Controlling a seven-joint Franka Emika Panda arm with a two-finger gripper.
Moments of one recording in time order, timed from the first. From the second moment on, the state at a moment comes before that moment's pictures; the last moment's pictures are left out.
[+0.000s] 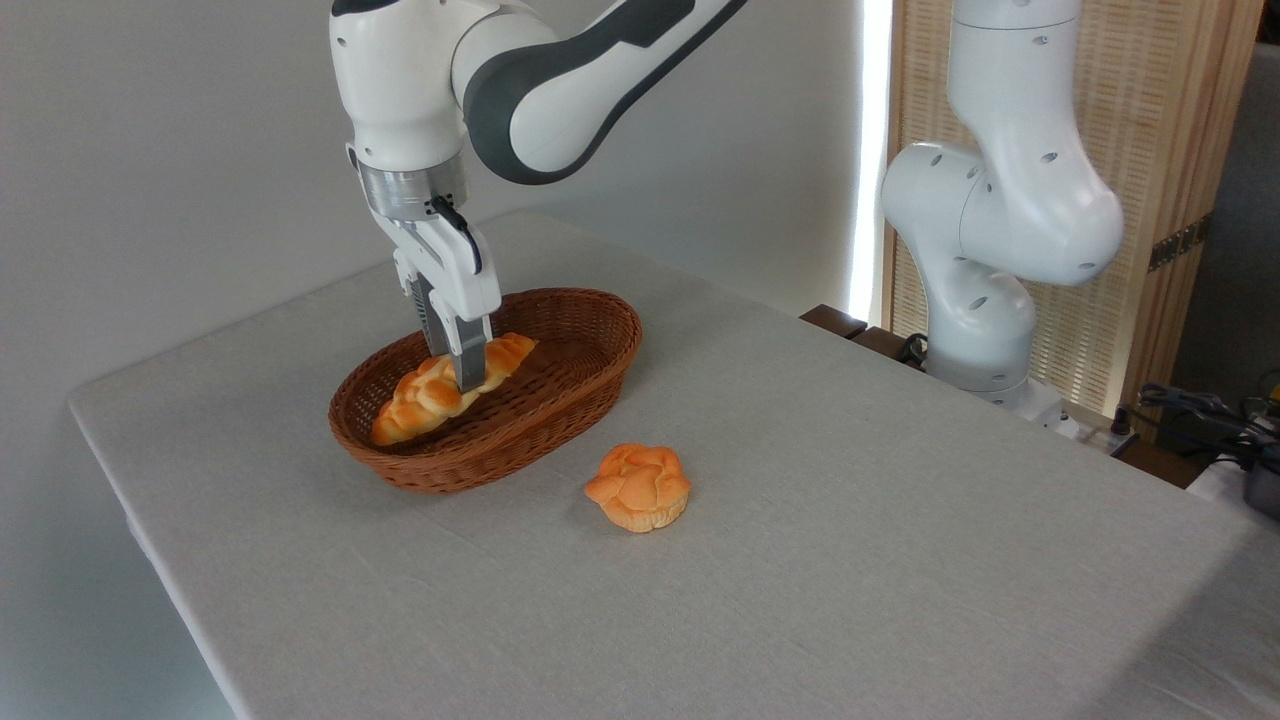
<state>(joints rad) -0.04 0.00 -0.38 -1.99 -0.20 2.05 0.55</state>
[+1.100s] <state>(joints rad) -0.03 -0.01 -0.35 -1.93 -0.20 2.06 0.55</state>
